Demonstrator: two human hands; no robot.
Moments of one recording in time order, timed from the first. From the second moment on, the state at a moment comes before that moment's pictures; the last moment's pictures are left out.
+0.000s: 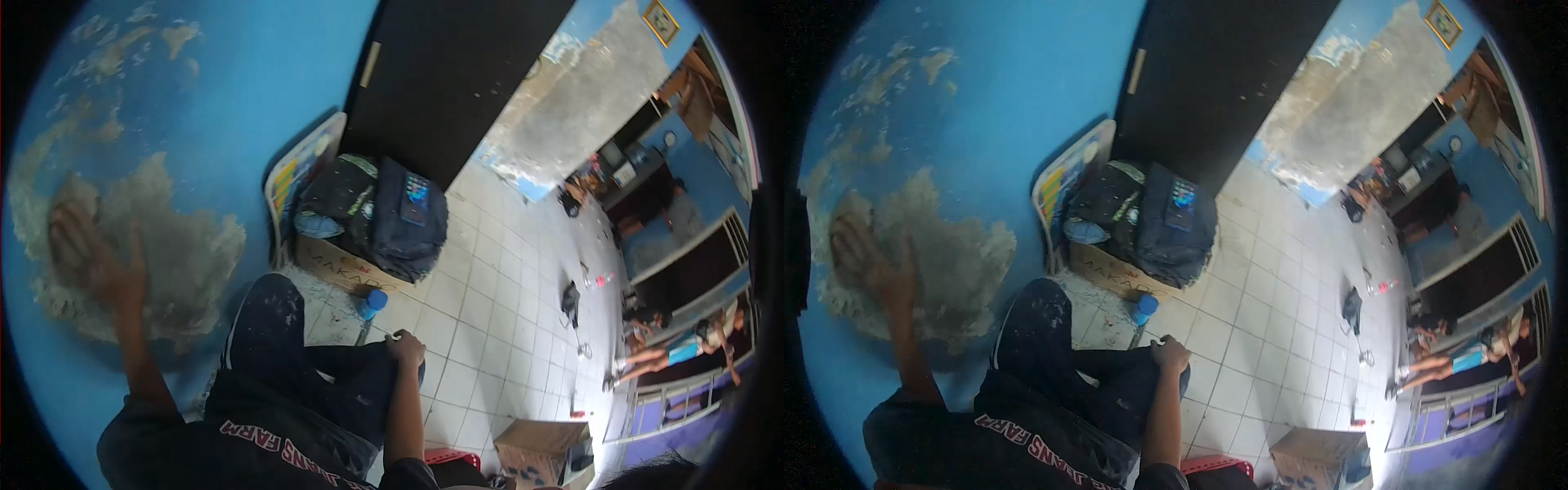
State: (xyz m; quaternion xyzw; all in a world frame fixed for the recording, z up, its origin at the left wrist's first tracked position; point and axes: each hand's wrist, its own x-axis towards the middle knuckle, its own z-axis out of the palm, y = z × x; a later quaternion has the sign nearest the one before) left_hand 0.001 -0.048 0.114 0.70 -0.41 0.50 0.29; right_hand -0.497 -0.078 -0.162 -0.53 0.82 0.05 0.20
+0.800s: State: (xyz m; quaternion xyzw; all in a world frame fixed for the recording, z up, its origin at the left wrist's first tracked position) left_hand 0.011 -0.072 0.098 0.58 -0.52 0.55 0.31; right_hand -0.499 -0.079 -0.178 -0.52 0.83 0.04 0.21
